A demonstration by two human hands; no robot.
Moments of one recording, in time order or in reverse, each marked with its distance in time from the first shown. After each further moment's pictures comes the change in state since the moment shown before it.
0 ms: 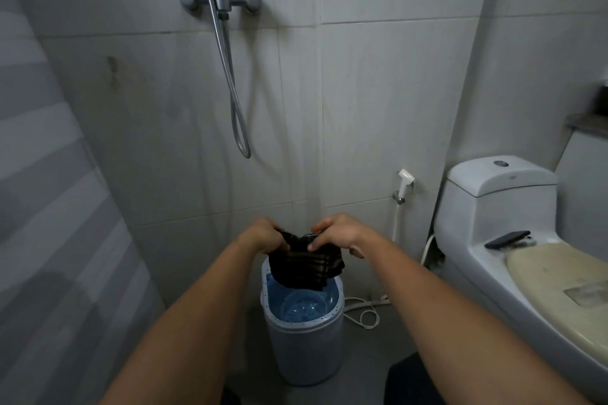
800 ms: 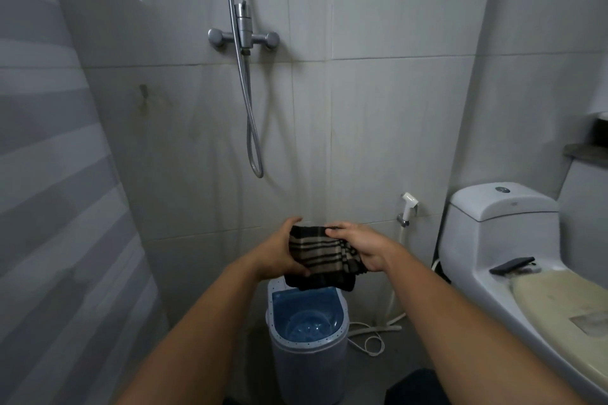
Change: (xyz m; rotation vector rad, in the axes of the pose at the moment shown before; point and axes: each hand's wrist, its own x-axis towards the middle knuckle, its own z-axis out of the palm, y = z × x) left_hand -0.014 -0.025 -0.004 -0.137 -0.068 0.472; right_hand -0.018 -0.002 -0.019 0.515 -0.116 -0.050
